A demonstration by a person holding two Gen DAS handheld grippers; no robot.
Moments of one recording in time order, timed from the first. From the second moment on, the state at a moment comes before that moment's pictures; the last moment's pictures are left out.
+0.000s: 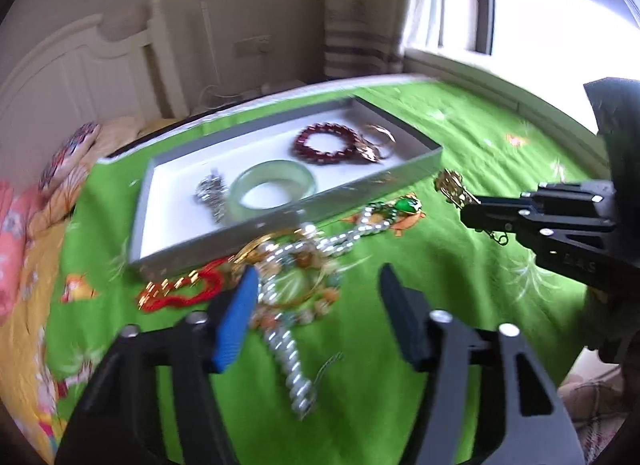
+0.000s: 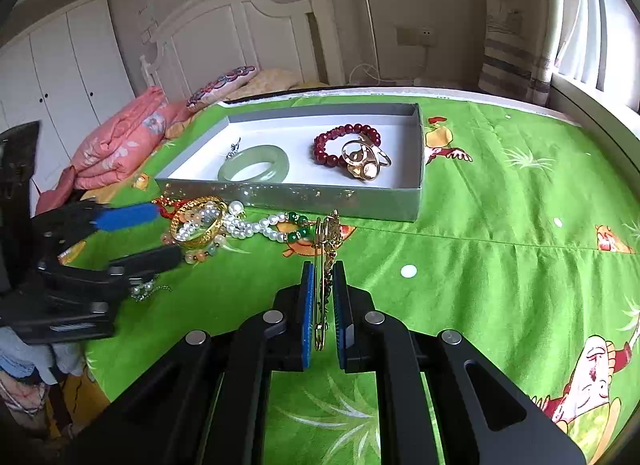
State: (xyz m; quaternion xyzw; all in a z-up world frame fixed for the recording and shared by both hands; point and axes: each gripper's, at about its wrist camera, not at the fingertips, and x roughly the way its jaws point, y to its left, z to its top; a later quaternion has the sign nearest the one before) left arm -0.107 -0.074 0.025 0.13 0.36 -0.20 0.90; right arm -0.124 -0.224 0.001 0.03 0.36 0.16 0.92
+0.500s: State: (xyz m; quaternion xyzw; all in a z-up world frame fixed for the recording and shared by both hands) left arm -0.085 -0.076 0.013 0.10 0.39 -0.21 0.89; right arm -0.129 -0.222 0.002 0.03 0.36 0.20 0.91
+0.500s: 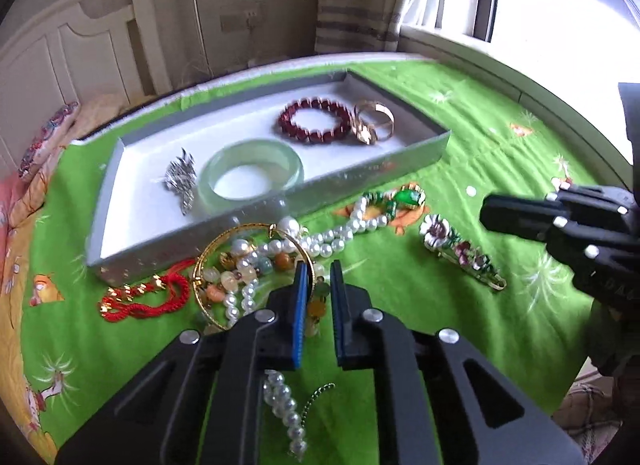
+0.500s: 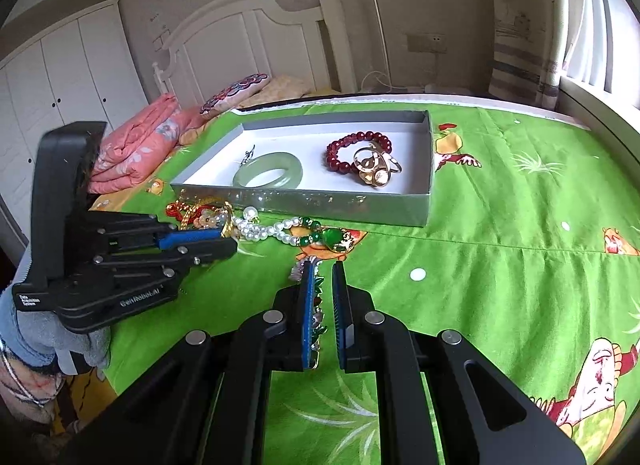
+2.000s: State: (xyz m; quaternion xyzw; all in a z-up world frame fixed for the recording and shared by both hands) left arm -0.046 -0.048 0.080 0.12 0.33 -0.14 0.93; right arm -0.041 -0.170 0.039 -0.05 0.34 0.17 0.93
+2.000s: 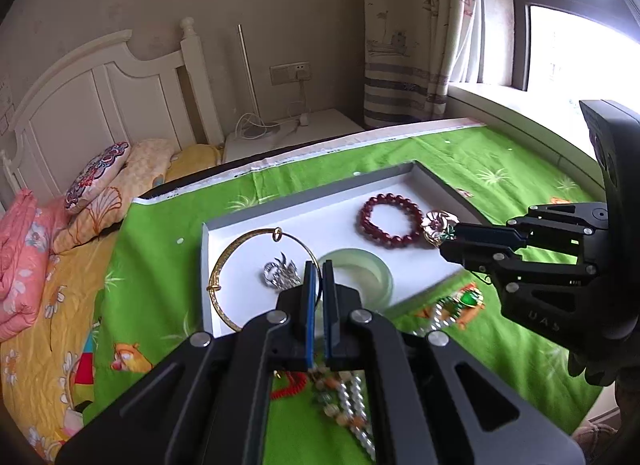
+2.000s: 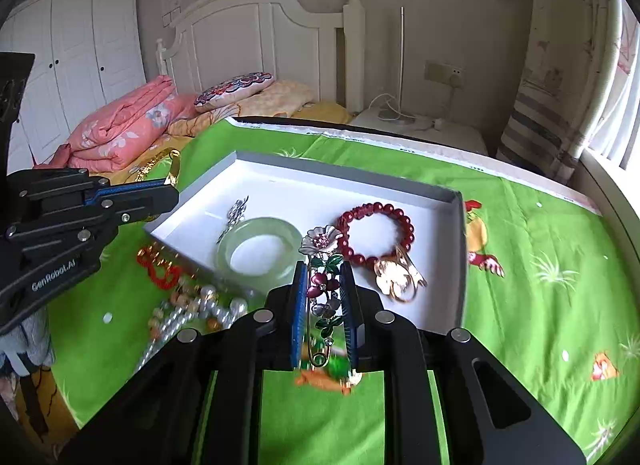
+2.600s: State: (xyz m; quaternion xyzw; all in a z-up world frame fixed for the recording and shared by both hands) left arm 0.023 -0.062 0.050 0.15 0.36 -0.11 0.92; right arm 0.019 -0.165 0.020 -0.03 0.36 0.15 0.92
